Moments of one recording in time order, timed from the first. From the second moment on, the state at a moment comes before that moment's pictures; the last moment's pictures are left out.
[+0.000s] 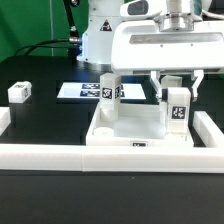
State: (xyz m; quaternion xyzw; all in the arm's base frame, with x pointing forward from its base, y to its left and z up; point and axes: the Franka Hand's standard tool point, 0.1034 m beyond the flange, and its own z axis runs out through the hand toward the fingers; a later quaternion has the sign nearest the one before) arm 0.597 0.086 0.081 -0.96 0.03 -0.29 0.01
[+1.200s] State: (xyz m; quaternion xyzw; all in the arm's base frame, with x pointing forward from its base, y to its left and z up) arm 0.612 0.117 0.081 -0.96 0.09 -0.27 0.03
